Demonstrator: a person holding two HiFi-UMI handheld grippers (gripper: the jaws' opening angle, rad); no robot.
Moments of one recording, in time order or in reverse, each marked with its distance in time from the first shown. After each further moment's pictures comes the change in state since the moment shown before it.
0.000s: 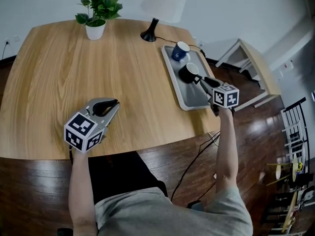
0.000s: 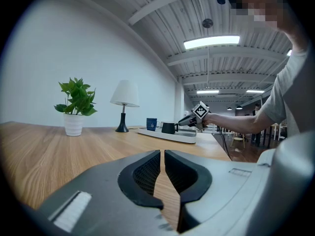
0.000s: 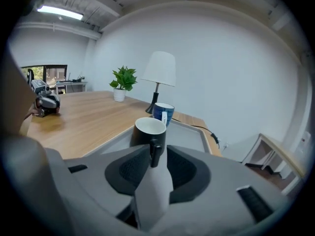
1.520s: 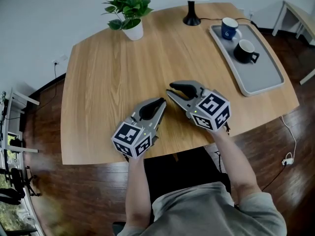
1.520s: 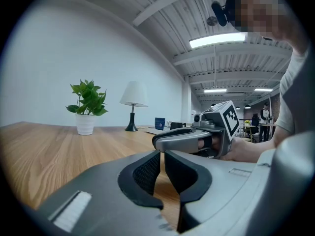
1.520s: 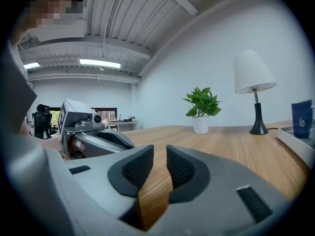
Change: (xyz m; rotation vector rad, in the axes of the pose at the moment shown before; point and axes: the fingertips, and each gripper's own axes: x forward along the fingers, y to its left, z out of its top) left arm -0.020 0.019 -0.003 -0.022 -0.002 0.089; right arm 0.037 0.390 0.114 0.053 -0.431 0.604
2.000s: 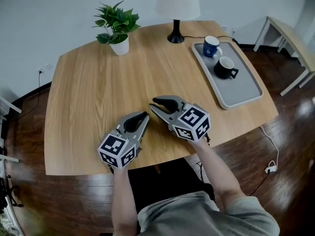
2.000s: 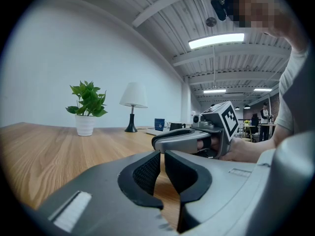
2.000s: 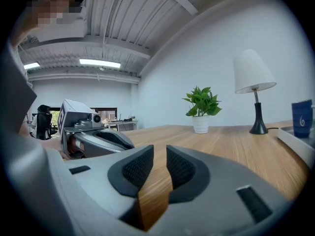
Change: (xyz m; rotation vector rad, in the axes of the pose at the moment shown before) left arm -0.002 0.000 0.000 0.006 -0.004 -0.002; right arm 0.001 0.001 -0.002 0.009 0.003 0.002
